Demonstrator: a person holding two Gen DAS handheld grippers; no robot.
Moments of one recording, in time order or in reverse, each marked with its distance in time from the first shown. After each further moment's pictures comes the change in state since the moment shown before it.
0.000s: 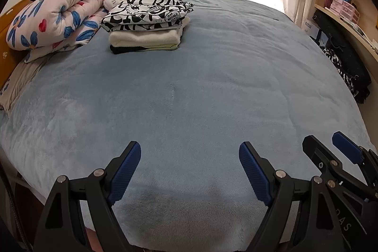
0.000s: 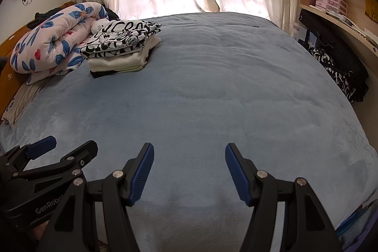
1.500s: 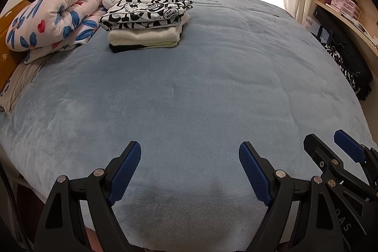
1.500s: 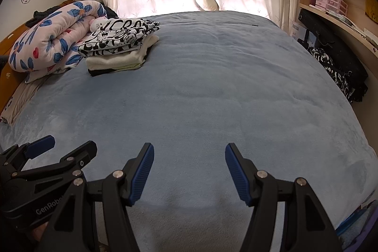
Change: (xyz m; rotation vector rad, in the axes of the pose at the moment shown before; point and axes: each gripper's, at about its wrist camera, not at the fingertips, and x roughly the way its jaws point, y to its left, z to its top) left arm 0.002 -0.001 0.000 0.010 0.013 0.005; right arm 0.000 -0.003 -0.001 -0.006 0.001 -0.004
